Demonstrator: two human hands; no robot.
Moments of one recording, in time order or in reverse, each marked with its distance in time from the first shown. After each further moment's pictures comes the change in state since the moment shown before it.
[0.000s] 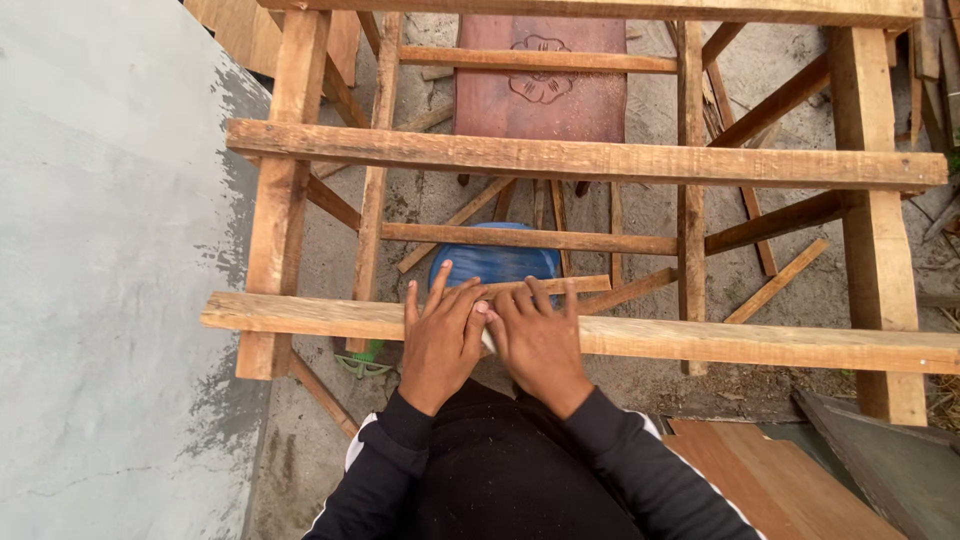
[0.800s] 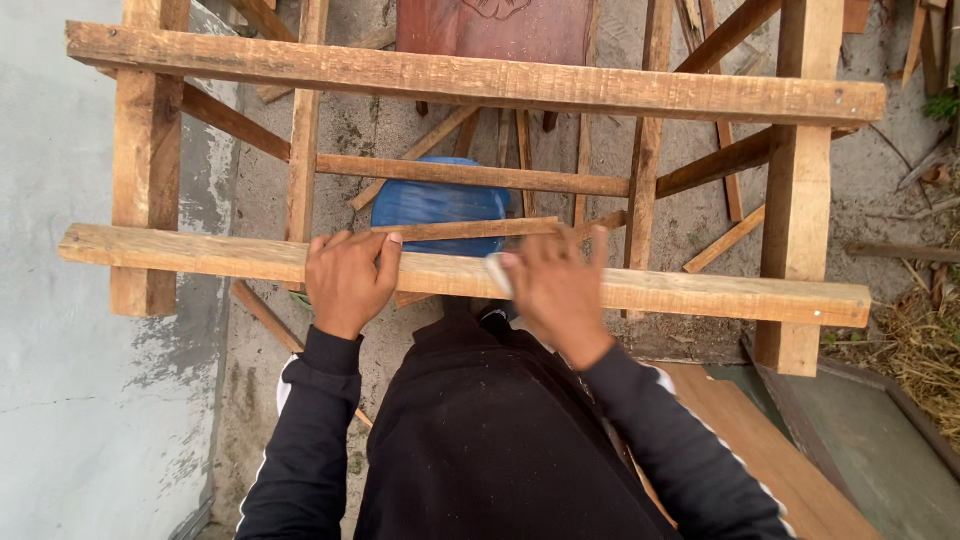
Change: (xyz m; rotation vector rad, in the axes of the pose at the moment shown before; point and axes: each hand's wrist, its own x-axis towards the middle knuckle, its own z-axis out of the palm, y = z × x) left_hand 0.015 0.043 0.029 0.262 0.128 -0.041; right_hand -0.050 0.143 -0.029 -0.068 -0.066 0.024
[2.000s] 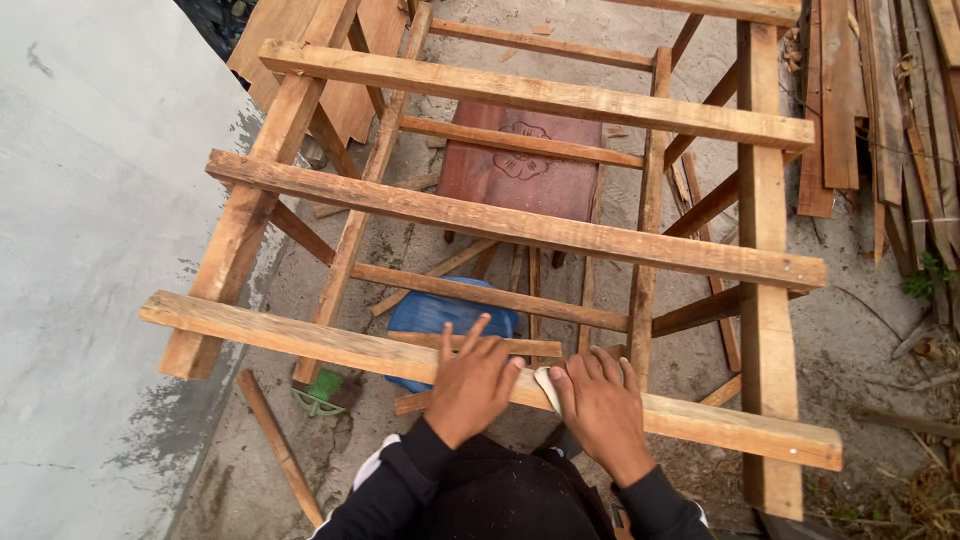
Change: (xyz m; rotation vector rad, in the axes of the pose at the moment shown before) left_hand 0.006 0.095 0.056 -0.146 -0.311 0.067; right_hand -0.019 0.059 -0.009 0.048 -0.124 0.106
